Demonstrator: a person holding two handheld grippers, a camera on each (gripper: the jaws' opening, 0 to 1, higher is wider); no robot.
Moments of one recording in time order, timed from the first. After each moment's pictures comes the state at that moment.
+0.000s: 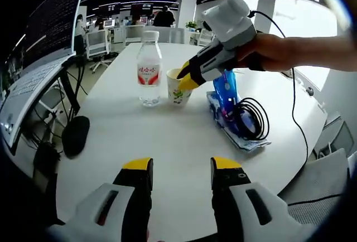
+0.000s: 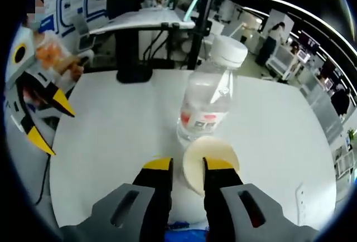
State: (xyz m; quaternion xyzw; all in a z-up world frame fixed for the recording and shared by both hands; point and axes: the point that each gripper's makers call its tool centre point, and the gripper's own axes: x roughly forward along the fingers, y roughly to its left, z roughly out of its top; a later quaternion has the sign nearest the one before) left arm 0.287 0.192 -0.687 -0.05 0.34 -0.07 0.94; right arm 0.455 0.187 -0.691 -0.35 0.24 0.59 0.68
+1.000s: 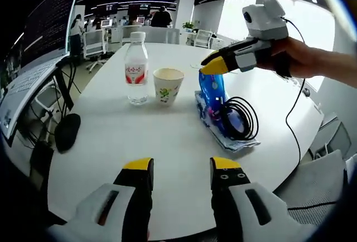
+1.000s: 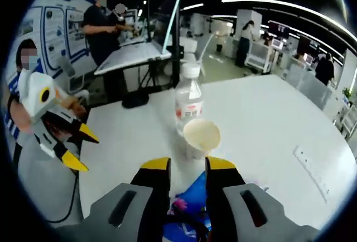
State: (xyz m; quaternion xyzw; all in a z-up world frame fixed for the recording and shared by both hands) left arm 0.282 0.162 -0.685 -0.06 0.34 -0.08 0.94; right arm 0.436 0.103 -0.645 -0.20 0.25 0.56 0.76
